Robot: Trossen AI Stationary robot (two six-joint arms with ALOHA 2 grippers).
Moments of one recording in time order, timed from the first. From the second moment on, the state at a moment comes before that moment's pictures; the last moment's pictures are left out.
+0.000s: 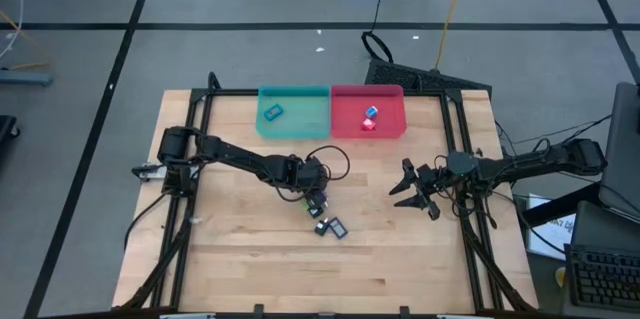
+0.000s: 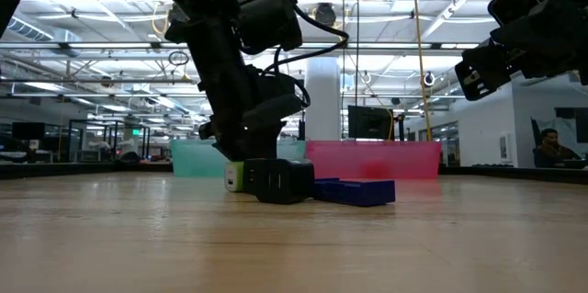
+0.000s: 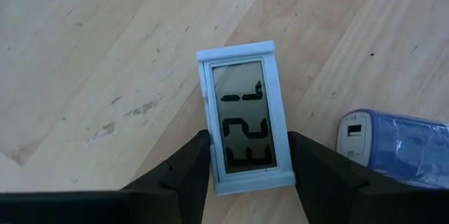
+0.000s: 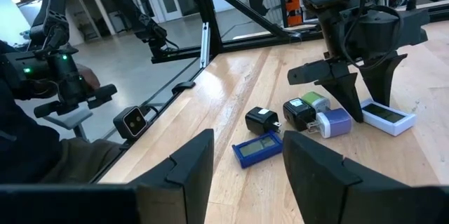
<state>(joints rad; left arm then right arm) -0.05 1.94 1.15 -0.46 -0.16 -0.64 0.03 0.65 0.02 0.55 -0.36 0.22</state>
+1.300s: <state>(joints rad) -0.05 1.94 1.14 -0.45 -0.18 -0.66 0.03 0.65 0.02 0.55 -0.36 0.22</state>
